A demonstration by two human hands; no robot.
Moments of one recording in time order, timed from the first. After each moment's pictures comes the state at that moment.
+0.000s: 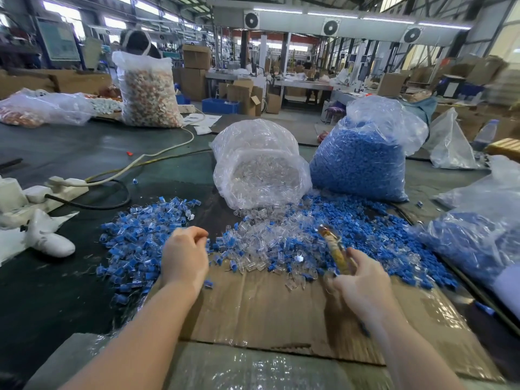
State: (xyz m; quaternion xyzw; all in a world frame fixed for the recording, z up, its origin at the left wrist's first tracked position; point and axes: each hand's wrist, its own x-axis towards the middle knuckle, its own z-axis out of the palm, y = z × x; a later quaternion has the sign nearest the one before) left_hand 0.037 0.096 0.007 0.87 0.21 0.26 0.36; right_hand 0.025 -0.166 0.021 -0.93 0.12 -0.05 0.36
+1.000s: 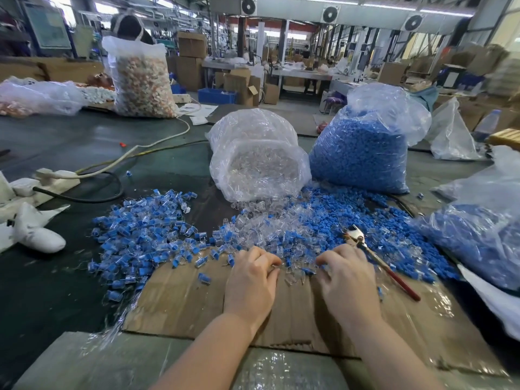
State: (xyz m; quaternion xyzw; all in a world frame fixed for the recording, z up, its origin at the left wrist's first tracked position) left_hand 0.023 0.009 -0.033 0.91 -0.05 0.23 0.33; right_hand 0.024 -0.148 0.002 -0.97 -0.05 -0.18 0.14
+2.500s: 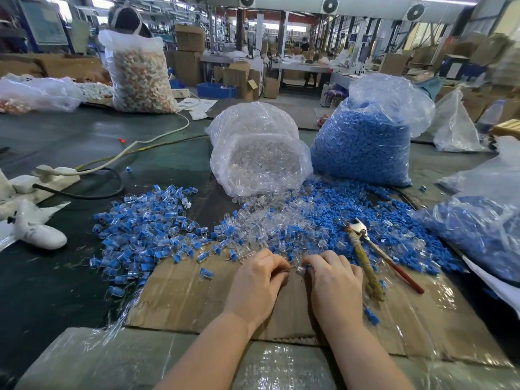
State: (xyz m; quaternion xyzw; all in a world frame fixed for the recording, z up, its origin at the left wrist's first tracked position) left_hand 0.013 0.010 -0.025 0.91 -0.11 0.15 0.38; right_hand 0.019 -0.125 -0.025 -0.98 -0.02 -0.19 0.08
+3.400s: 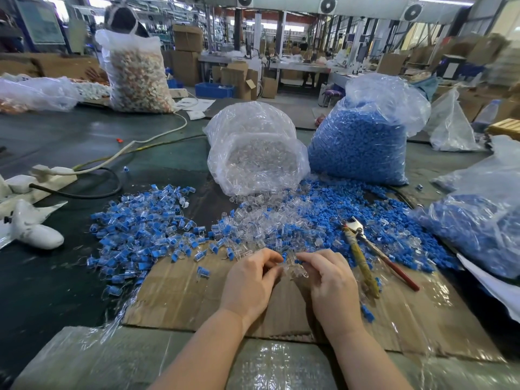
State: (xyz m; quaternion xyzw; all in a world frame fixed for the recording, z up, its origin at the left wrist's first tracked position) left_hand 0.012 0.012 -0.023 0.88 -0.06 0.13 0.44; right_hand 0.013 -0.133 -0.024 -0.90 -0.13 -0.28 0.31
